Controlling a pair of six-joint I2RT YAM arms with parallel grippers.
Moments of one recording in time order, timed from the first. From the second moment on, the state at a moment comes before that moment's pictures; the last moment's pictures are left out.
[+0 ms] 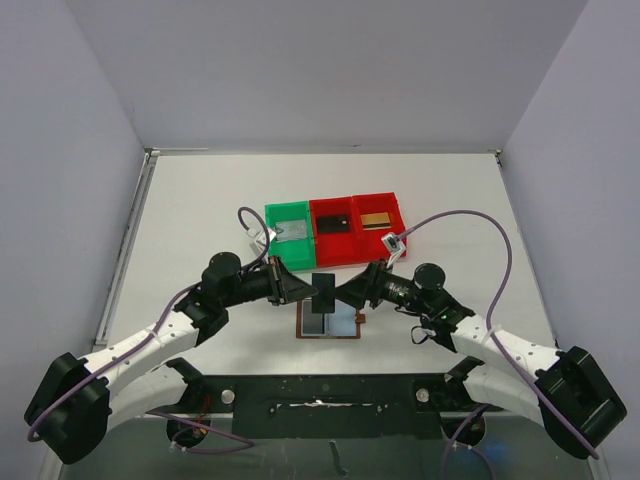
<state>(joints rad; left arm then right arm) -0.66 1.01 0.44 0.36 0.52 -0.97 0.61 1.01 0.31 0.57 -0.52 0.85</state>
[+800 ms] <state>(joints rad) -0.65 0.99 0.44 0.42 0.56 -1.00 0.61 1.16 0.32 0.93 -0.72 0.98</state>
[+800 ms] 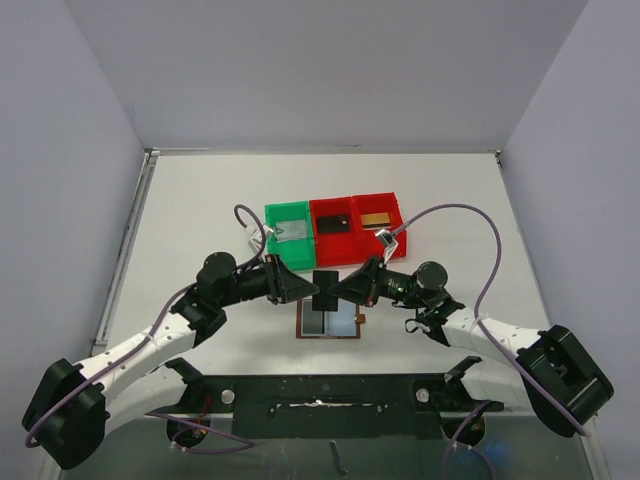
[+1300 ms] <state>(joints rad) -0.58 0.81 0.63 -0.26 0.09 -0.81 0.57 1.01 0.65 0.21 -0.33 0.48</state>
